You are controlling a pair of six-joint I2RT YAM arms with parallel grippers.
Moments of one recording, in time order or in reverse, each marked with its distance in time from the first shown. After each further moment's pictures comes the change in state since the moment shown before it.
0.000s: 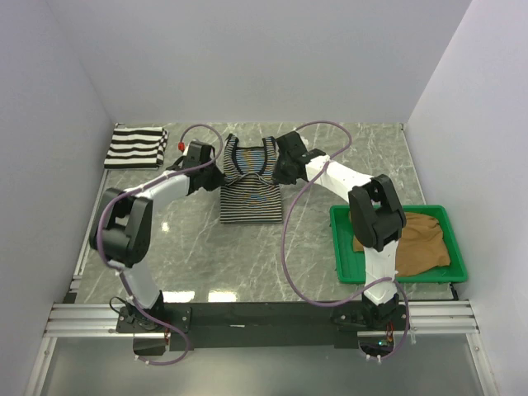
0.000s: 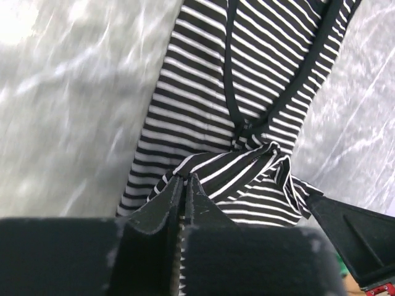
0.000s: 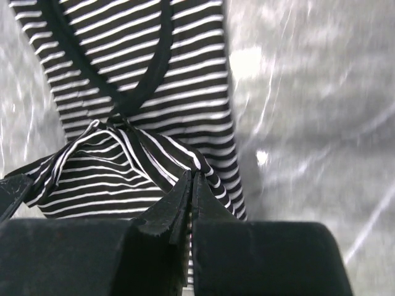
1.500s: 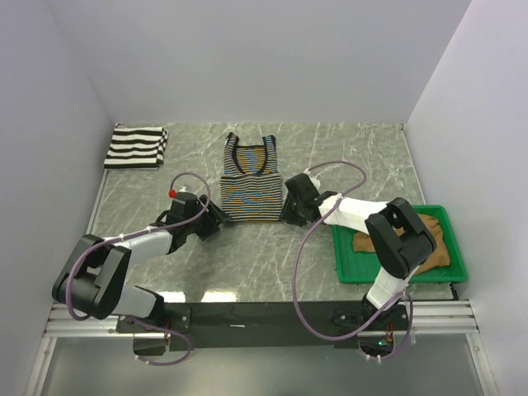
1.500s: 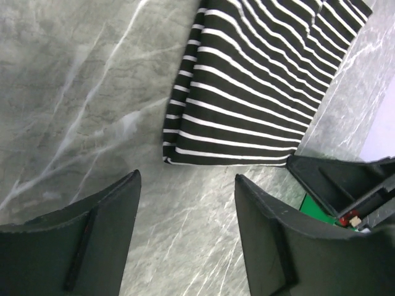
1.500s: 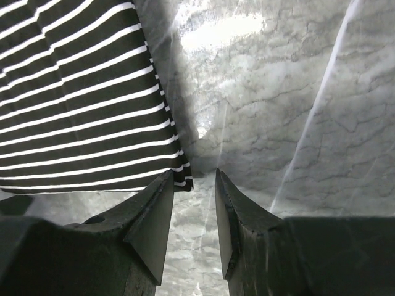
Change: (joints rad) left arm -0.029 -0.364 -0.641 0.362 0.167 -0.106; right arm 0.074 -0.269 -0.565 0.227 0.001 0.142
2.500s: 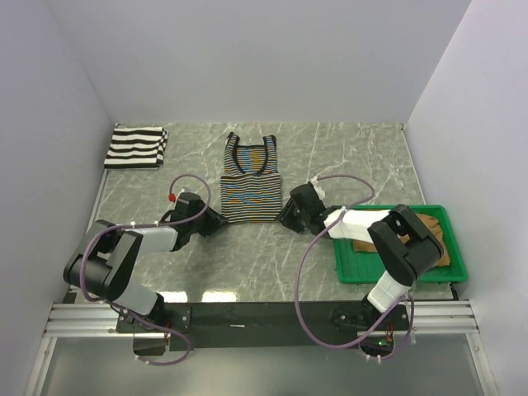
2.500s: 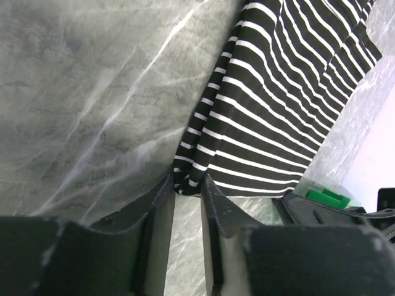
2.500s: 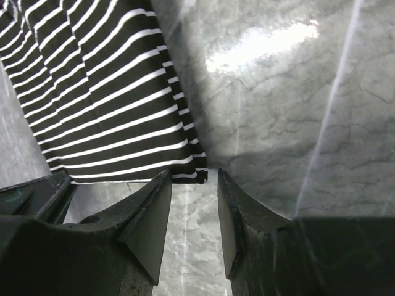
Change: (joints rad) left arm 0.000 0.131 -0.004 0.120 -0.045 -0.122; right arm 0.019 -0.070 -0.198 0.282 -0.017 0.187
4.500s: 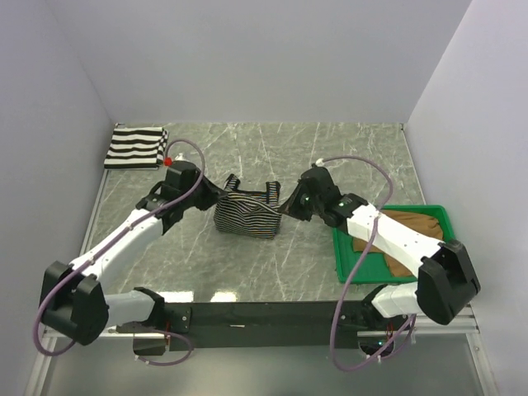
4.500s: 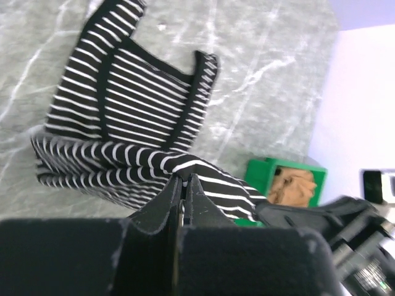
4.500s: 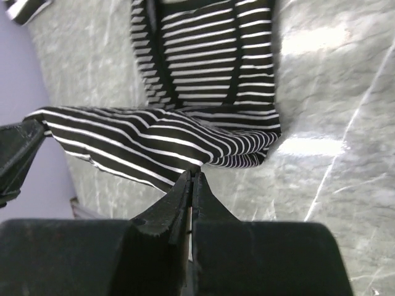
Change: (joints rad) left arm -0.051 -0.278 0.389 -0.556 -0.040 0.130; right arm 0.008 -0.303 0.174 -0.390 -0.088 -0.082
